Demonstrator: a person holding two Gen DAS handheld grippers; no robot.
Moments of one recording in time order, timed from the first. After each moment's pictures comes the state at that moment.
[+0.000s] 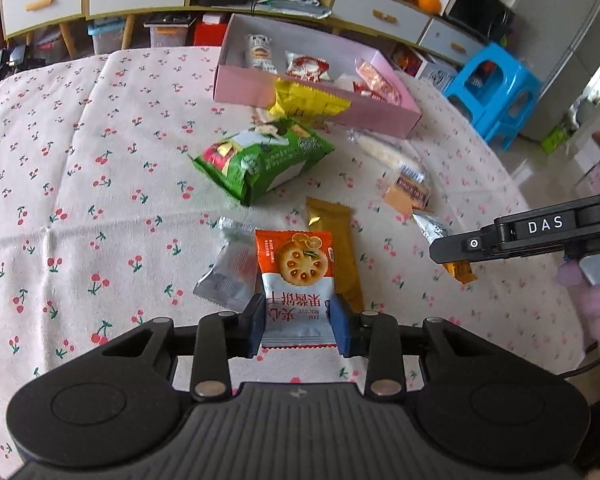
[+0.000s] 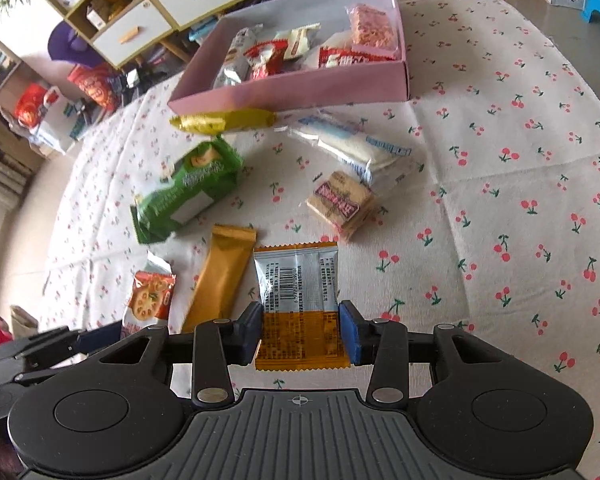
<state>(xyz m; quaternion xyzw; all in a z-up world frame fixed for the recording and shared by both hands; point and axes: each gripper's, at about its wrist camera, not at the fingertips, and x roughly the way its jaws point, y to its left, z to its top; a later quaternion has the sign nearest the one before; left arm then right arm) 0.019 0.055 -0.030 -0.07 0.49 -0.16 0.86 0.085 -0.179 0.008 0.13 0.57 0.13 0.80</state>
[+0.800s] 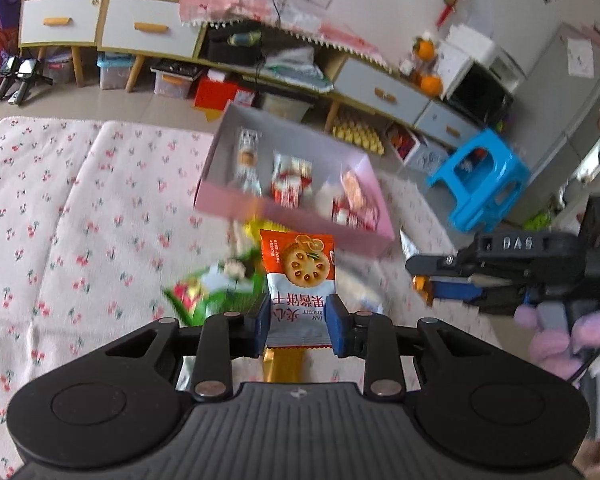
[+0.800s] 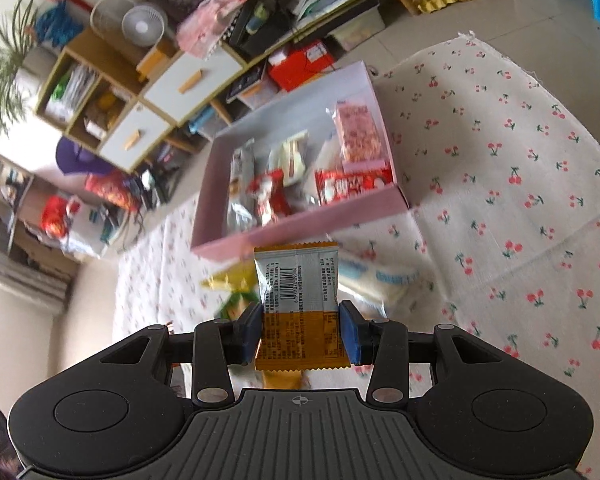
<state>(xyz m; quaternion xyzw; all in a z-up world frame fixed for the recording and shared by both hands) 0.073 0.051 0.021 -0.16 0.41 -0.15 0.88 0.152 -0.218 0.045 0.28 0.51 0.11 0.81</state>
